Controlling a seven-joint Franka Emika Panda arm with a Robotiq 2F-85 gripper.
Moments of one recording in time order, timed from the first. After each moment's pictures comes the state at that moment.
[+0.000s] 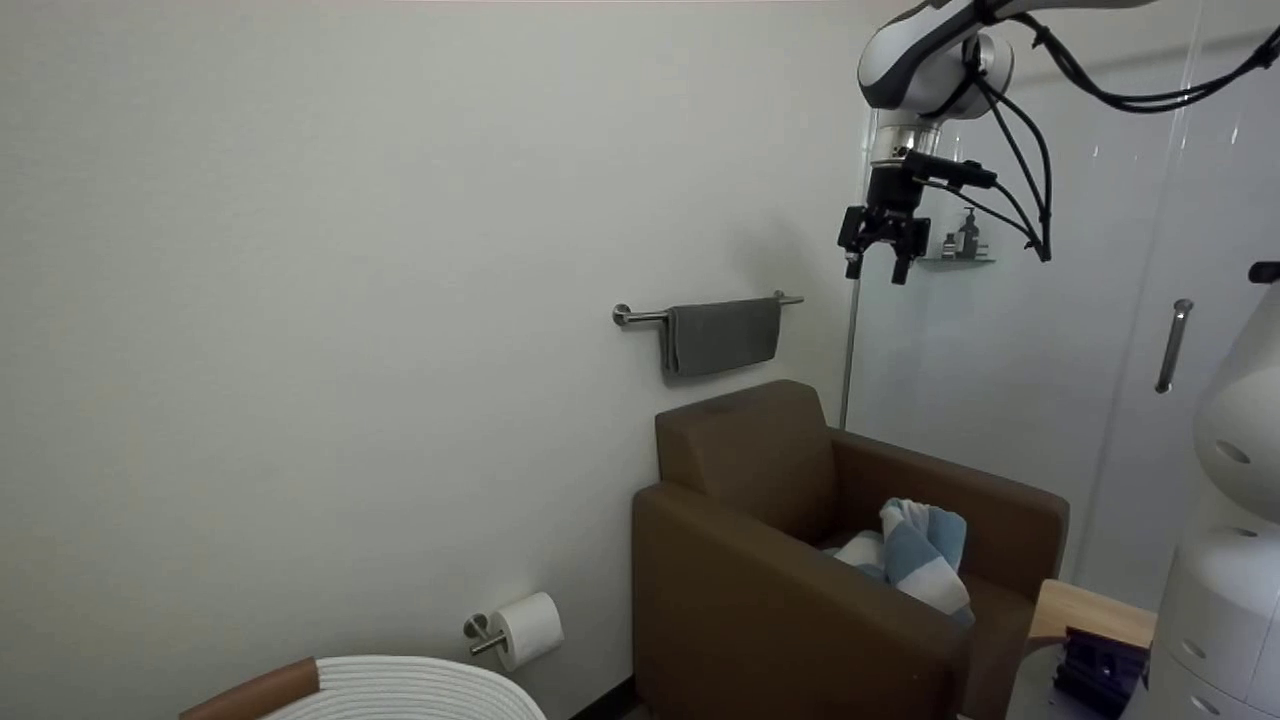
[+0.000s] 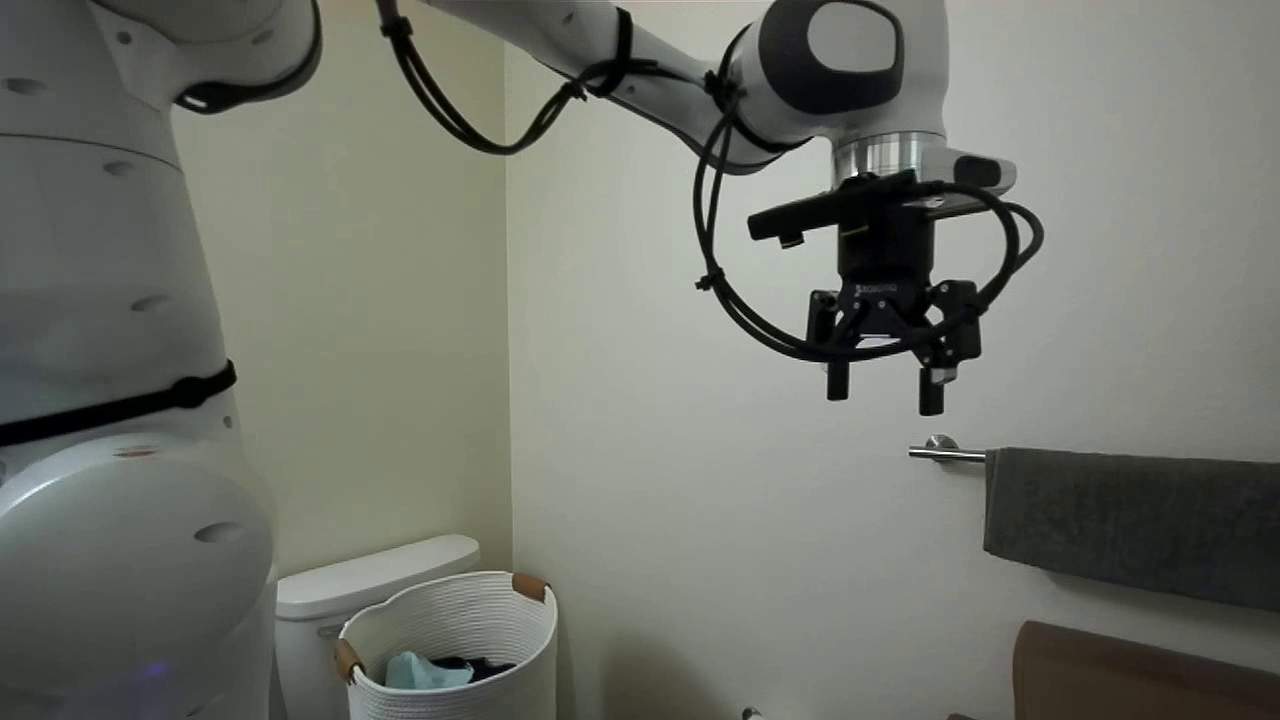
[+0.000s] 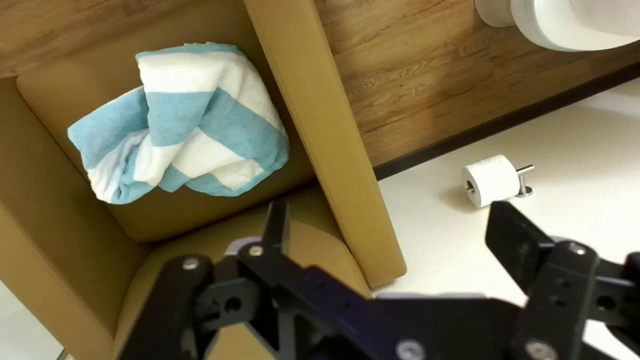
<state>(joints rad) -0.26 -0.18 -0.44 -1.99 0.03 1.83 -0.19</state>
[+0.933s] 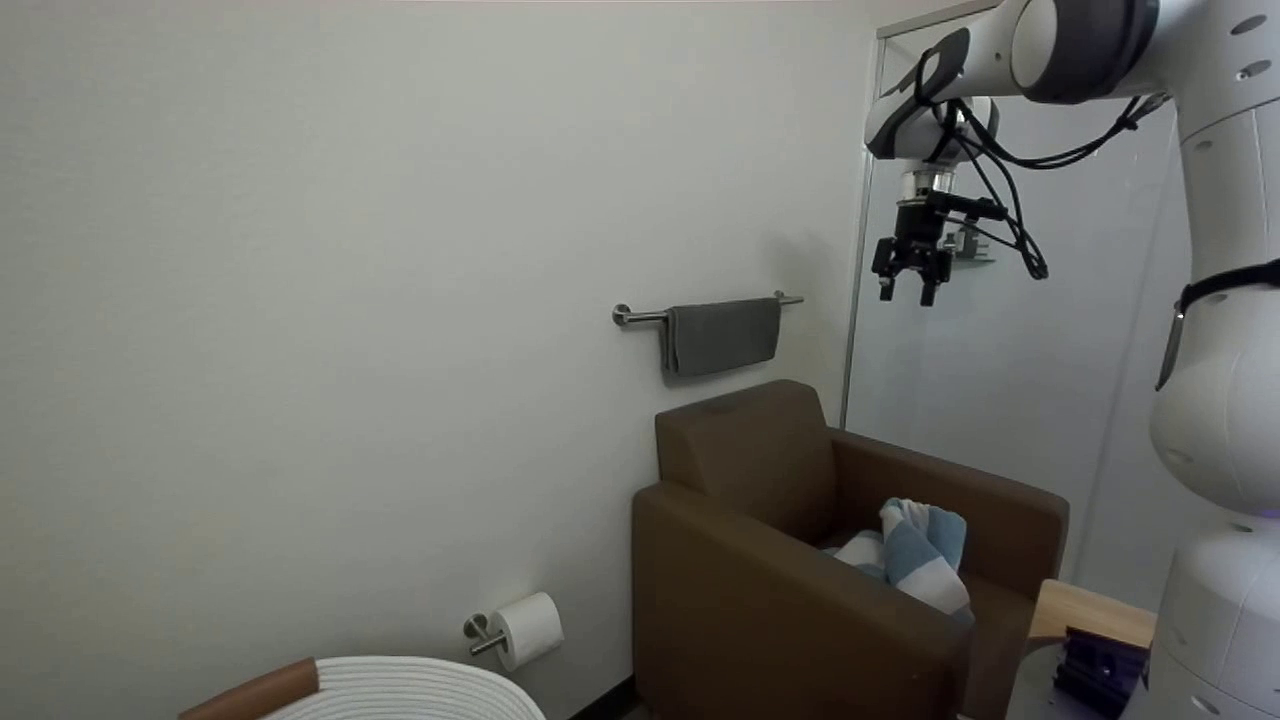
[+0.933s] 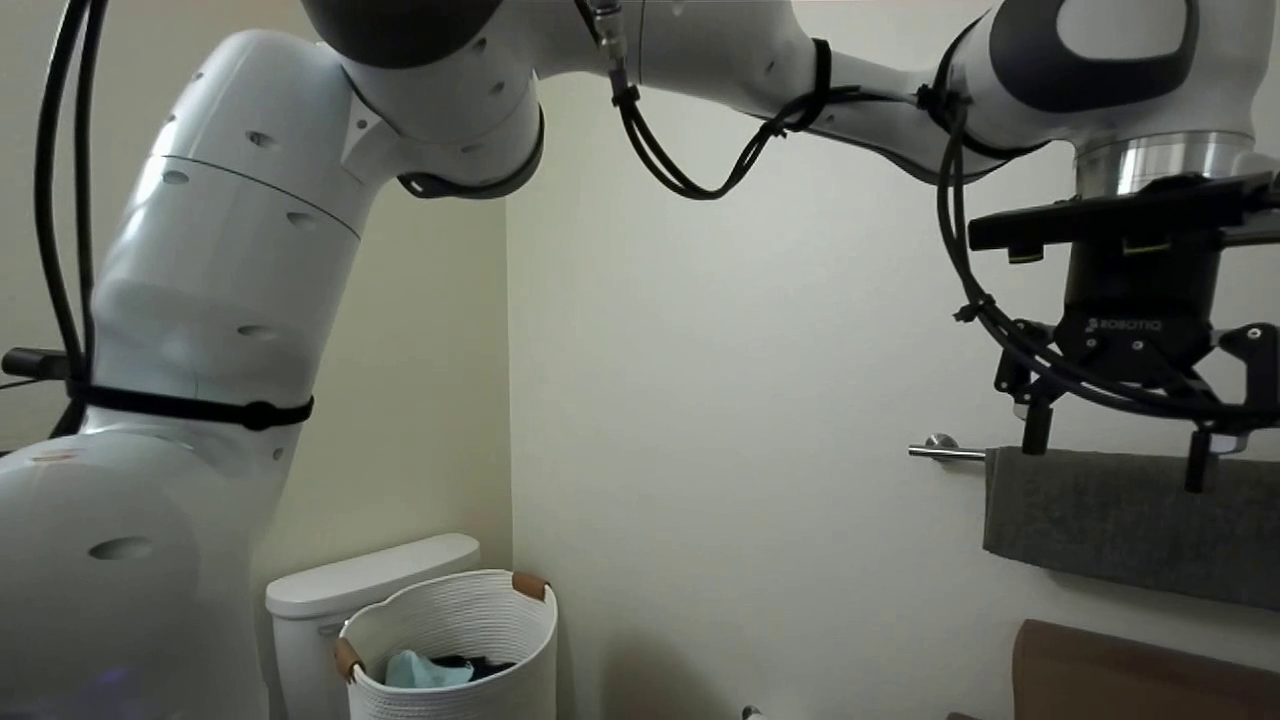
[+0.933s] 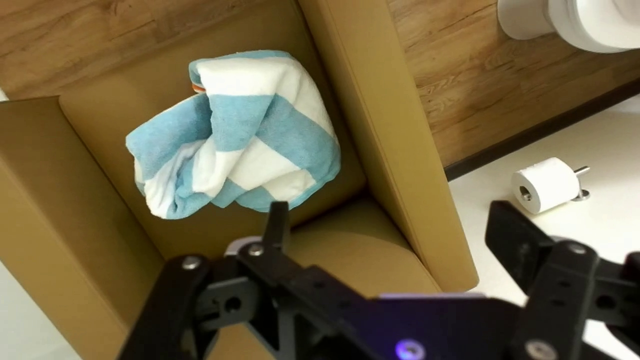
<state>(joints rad) -0.50 0.29 -0.49 -1.55 0.22 1.67 -0.47</state>
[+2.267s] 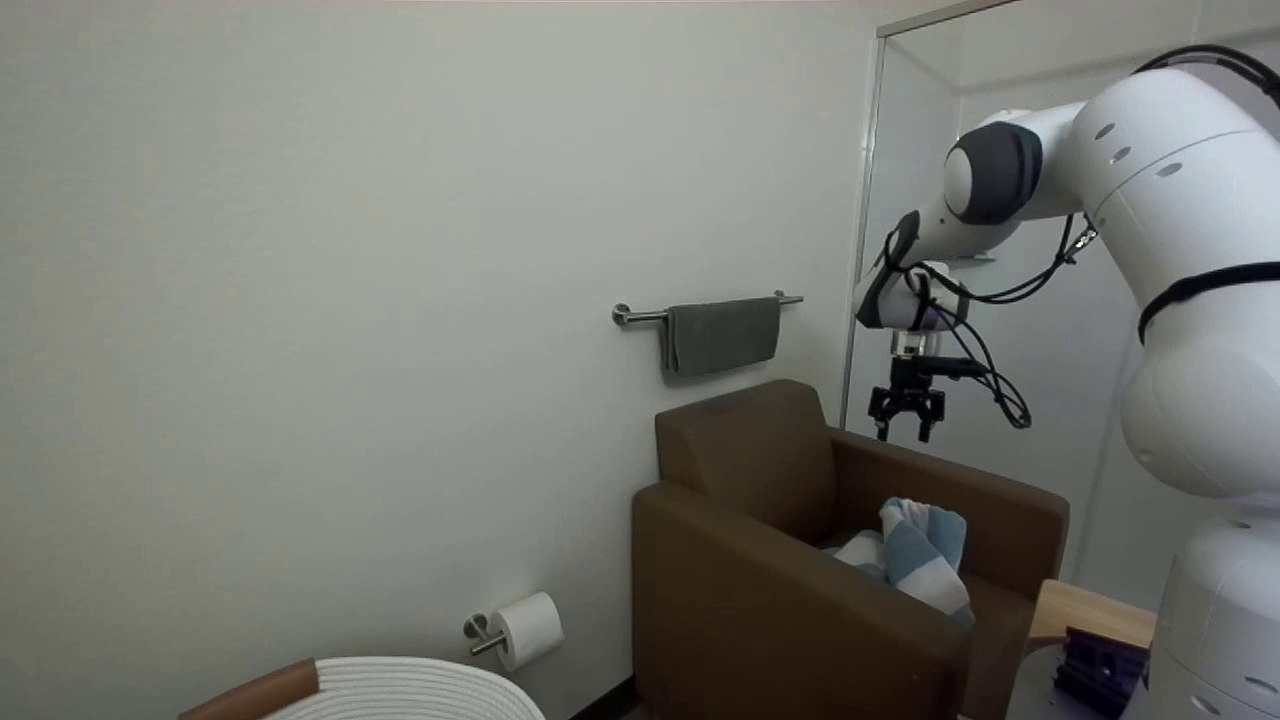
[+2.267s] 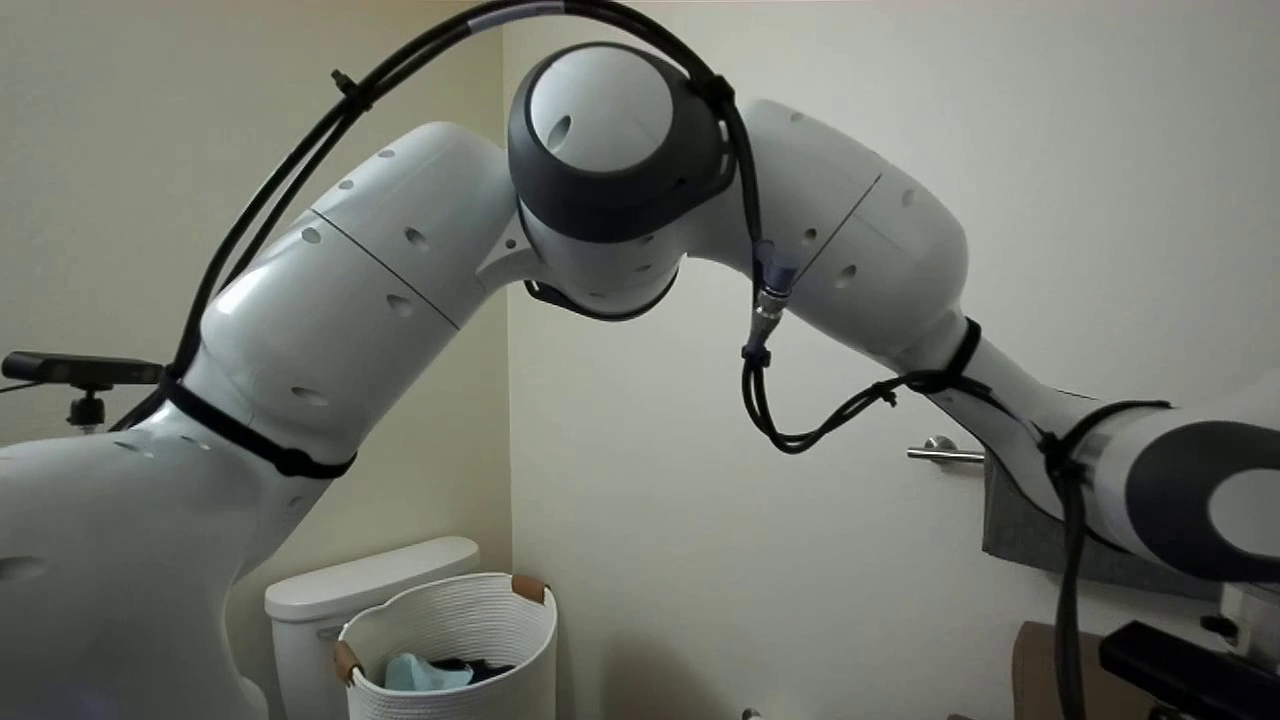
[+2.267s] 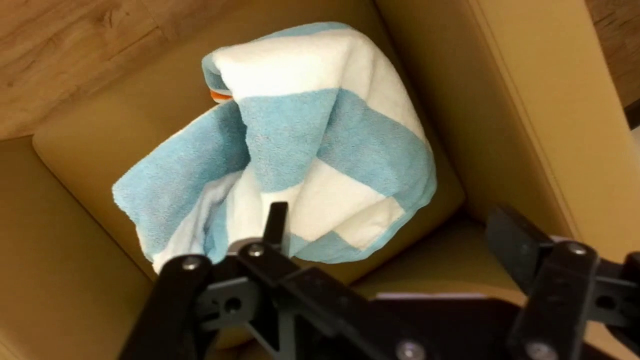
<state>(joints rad) -0.74 0.72 -0.28 -1.59 0.28 2.14 -0.45</state>
